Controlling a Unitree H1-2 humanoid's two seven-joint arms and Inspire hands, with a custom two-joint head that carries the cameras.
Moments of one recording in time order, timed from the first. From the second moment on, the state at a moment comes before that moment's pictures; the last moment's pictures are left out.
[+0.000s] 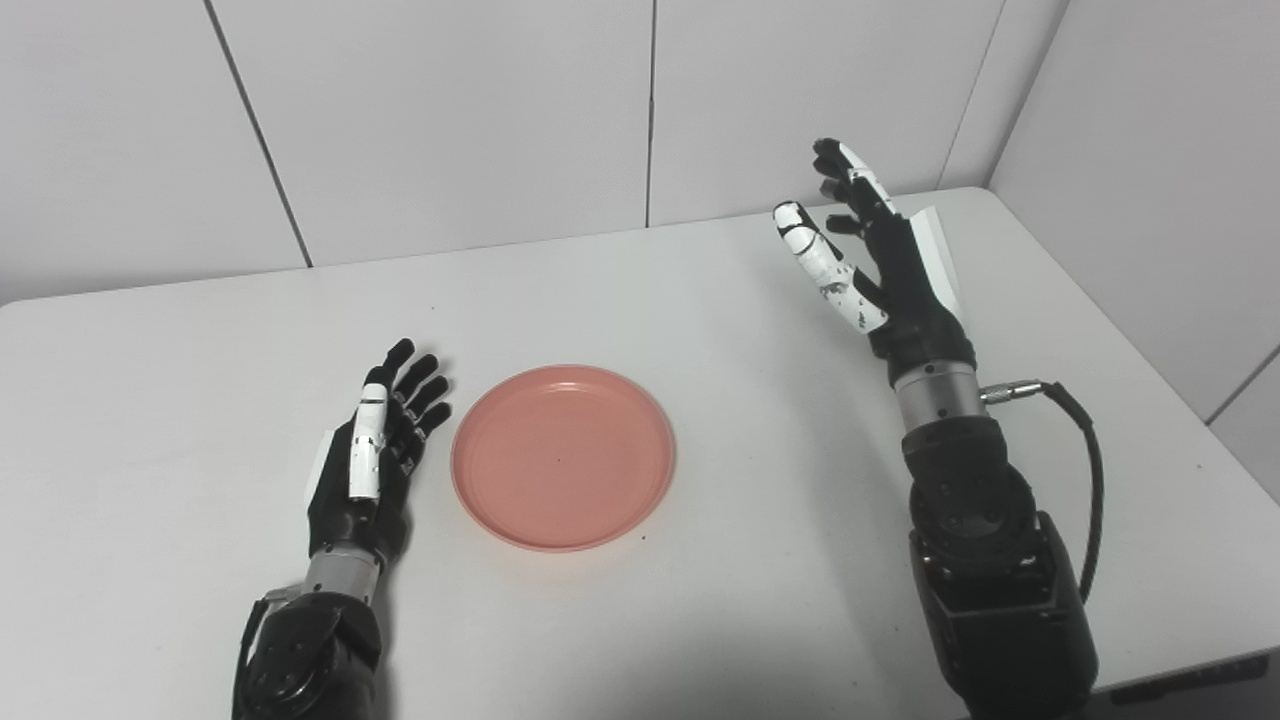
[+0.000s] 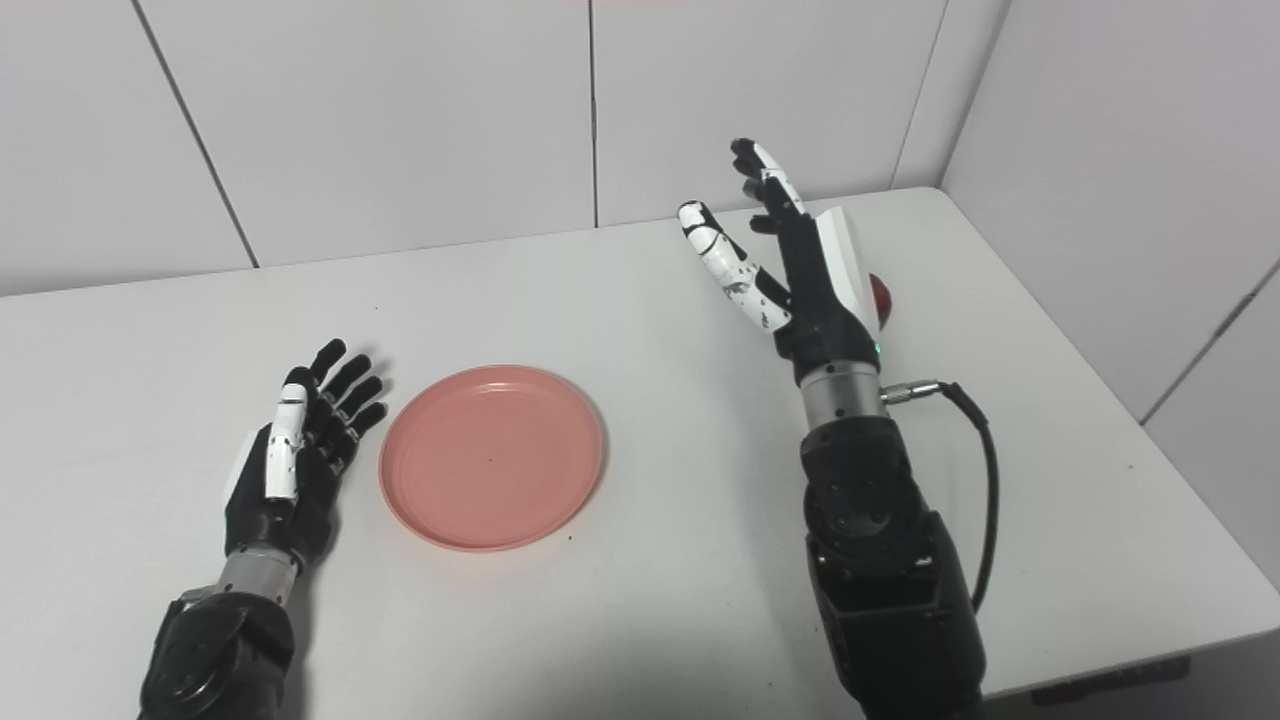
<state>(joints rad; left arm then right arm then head) -0.18 -0.04 -0.01 0.05 -0.17 0.21 -0.10 -0.24 -0.17 -0.03 -0.51 -0.47 0.47 -0.01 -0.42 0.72</state>
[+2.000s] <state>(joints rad) -0.19 -0.04 0.05 0.08 -0.21 0.18 -0.13 -0.25 -0.38 -0.17 -0.13 -0.64 0.47 0.03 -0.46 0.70</state>
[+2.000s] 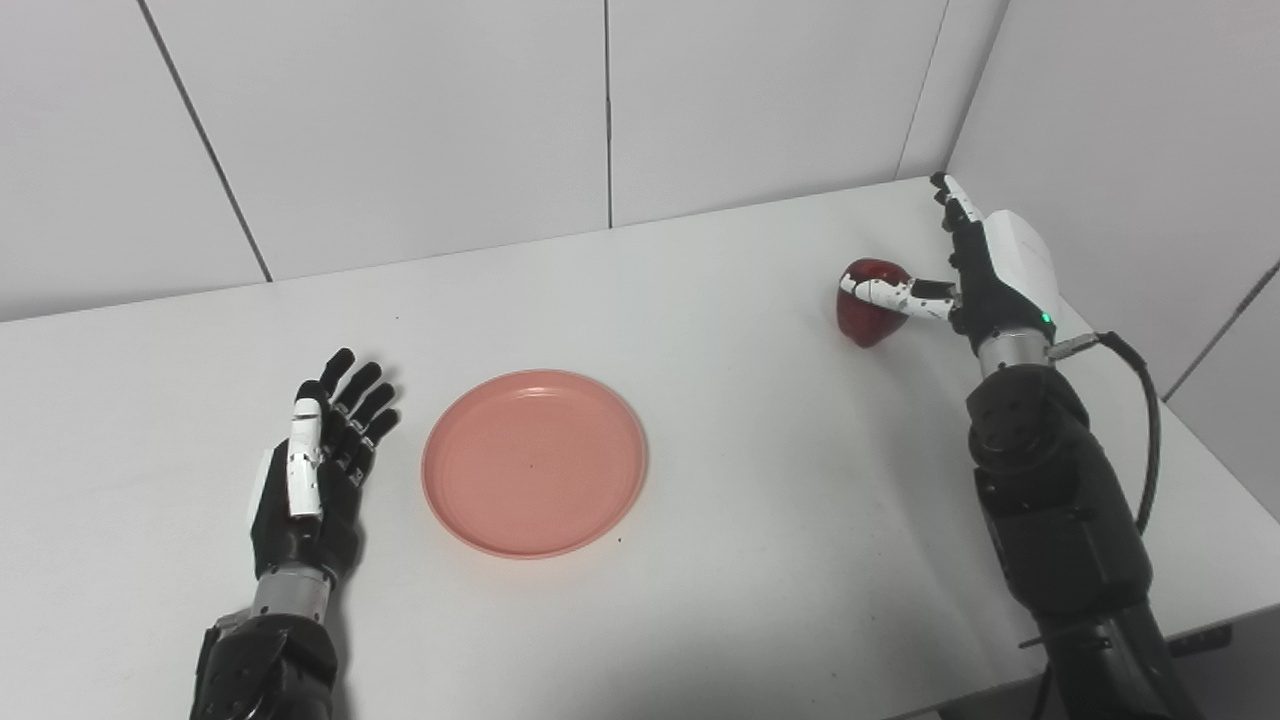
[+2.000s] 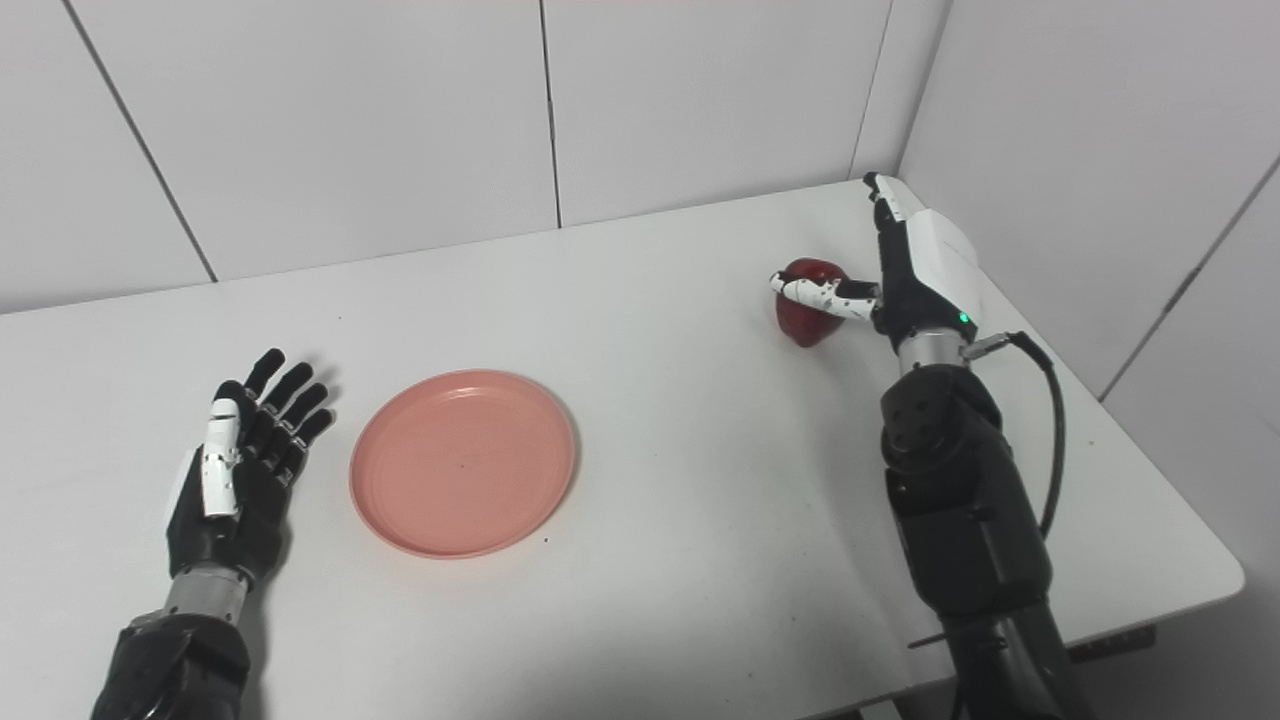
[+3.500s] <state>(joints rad) -0.18 -0.04 0.06 0.06 -0.21 0.19 -0.13 -0.31 -0.40 -0.08 0.06 -0.59 0.47 0.00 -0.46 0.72</state>
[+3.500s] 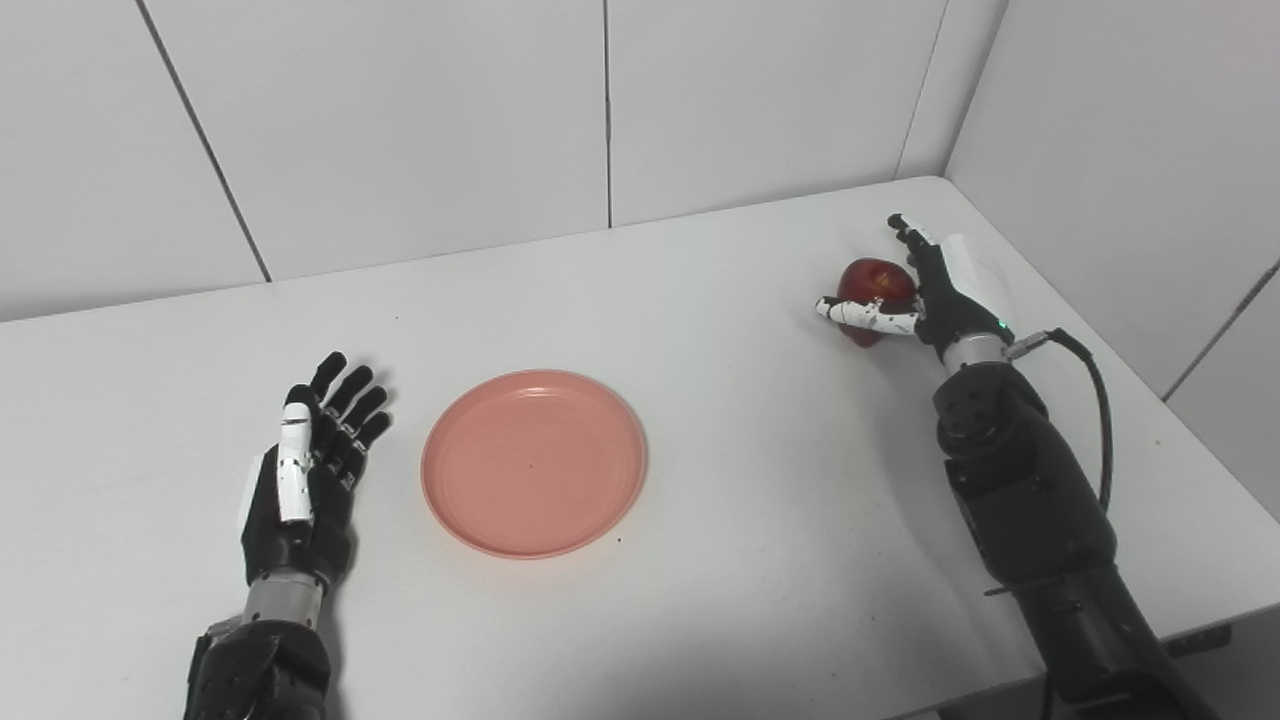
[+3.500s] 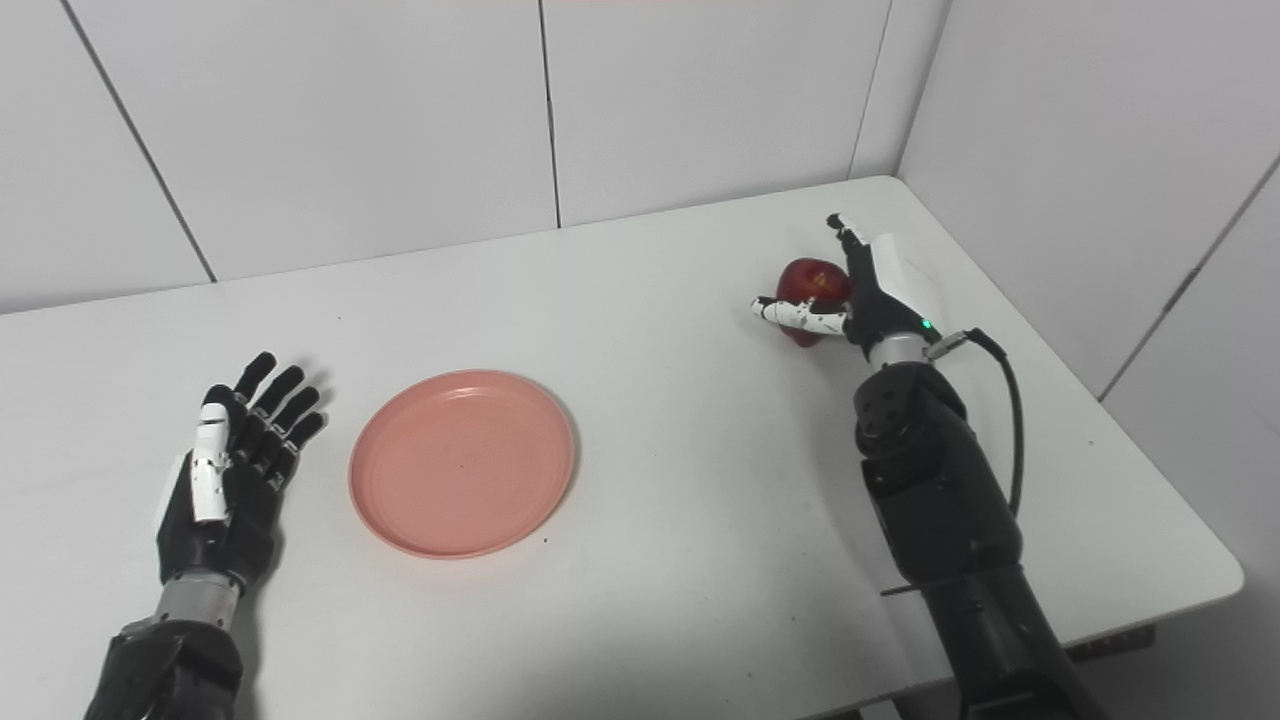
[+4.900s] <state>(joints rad) -0.17 -0.04 0.06 0.04 -0.21 0.21 -0.13 -0.38 -0.44 -0.04 0.23 -0.53 0.39 -0.11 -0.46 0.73</state>
